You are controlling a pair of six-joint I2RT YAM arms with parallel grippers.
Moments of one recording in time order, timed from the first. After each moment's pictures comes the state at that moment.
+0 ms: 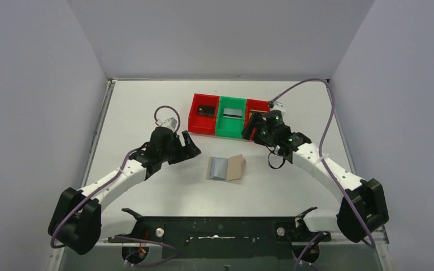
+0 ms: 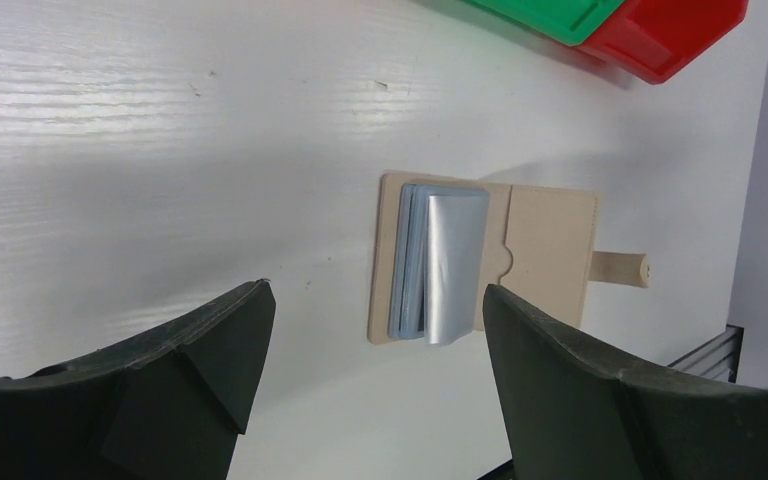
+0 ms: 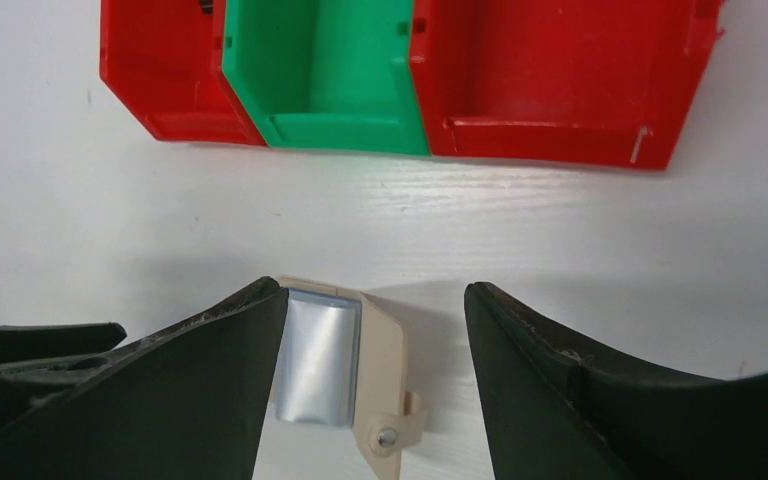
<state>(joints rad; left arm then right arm) -0.50 1.23 0.66 -0.12 0.12 -0.76 0.50 1.24 0.88 -0.30 0.10 0.68</state>
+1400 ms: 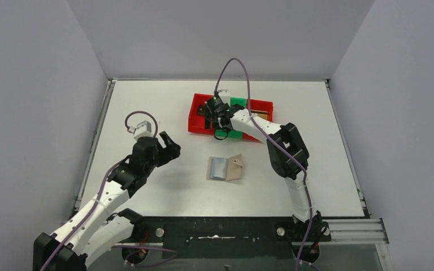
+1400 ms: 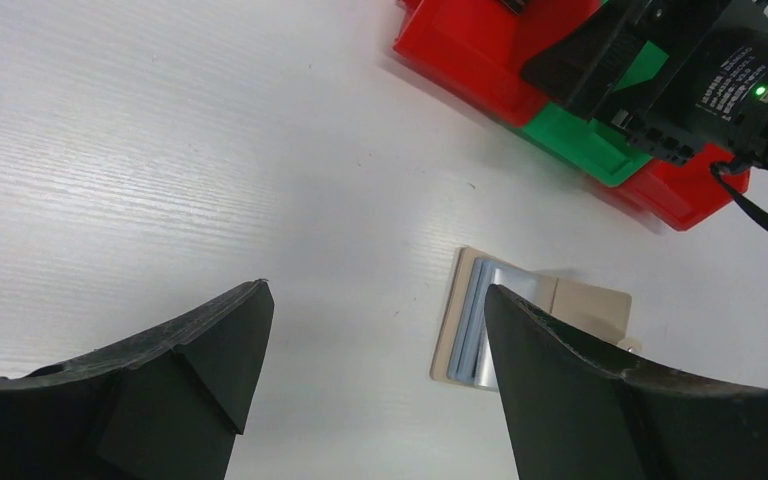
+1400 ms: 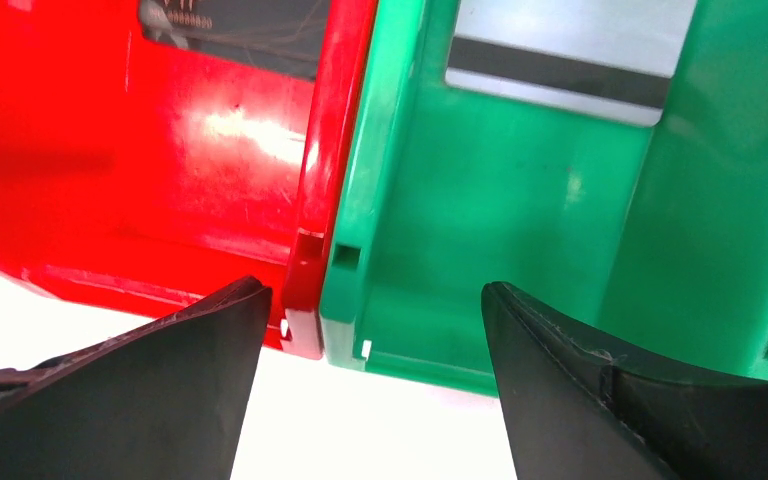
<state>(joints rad) -0.49 0.85 0.60 -0.32 -0.25 -0.80 0.68 2.18 1.76 -0.52 0.33 0.53</state>
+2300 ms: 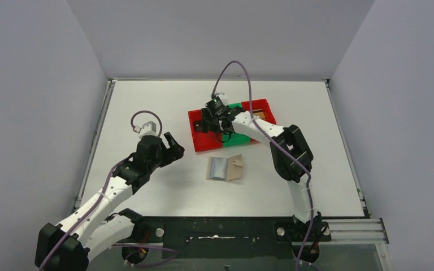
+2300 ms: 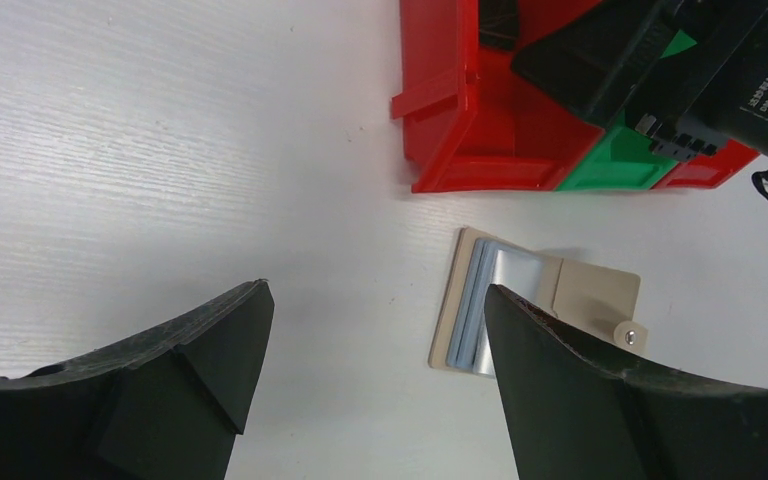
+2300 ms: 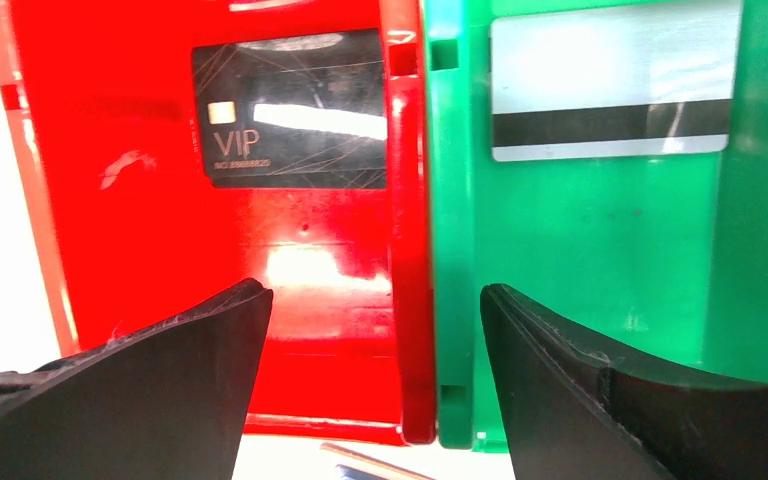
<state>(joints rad) -0.48 0.93 0.59 -0.29 -0.19 -0.80 0.70 2.11 1.67 -0.49 0.21 0.52</state>
